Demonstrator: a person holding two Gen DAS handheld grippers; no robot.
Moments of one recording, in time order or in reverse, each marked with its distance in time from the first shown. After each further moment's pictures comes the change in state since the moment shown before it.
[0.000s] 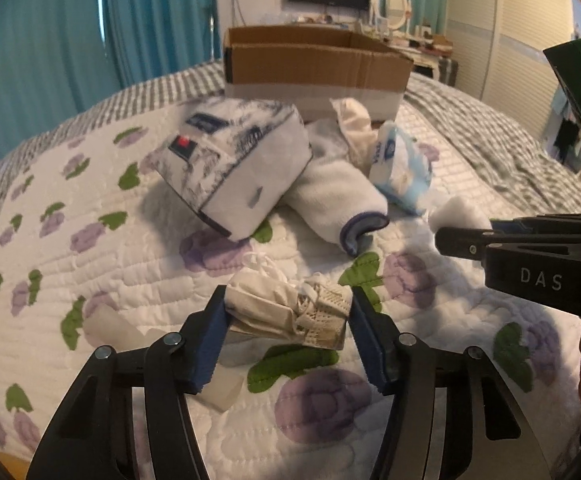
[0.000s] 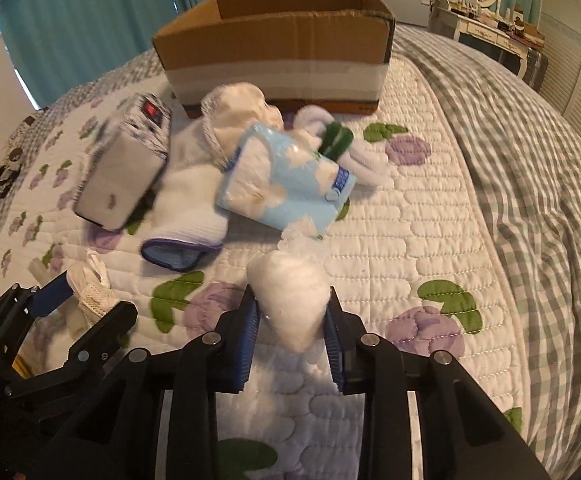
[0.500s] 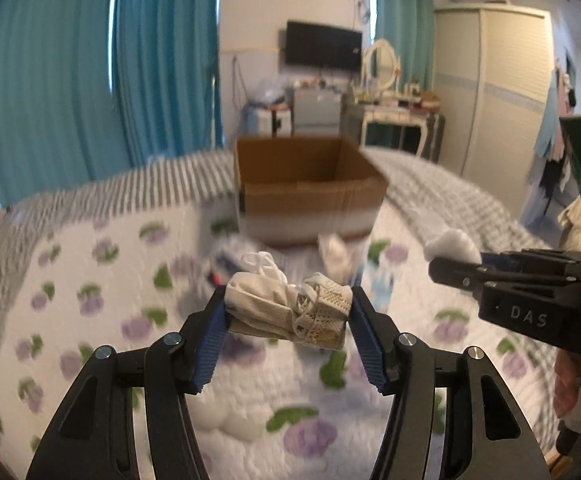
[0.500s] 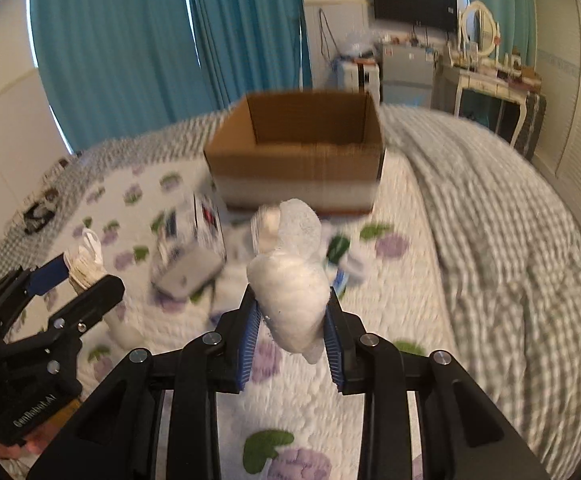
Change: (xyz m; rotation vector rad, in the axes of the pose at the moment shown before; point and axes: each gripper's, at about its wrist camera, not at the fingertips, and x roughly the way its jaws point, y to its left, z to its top) left arm -0.092 0.006 0.068 0.011 -0.236 -0.019; right arm -0.105 0.003 0.032 -0.026 -0.236 0.049
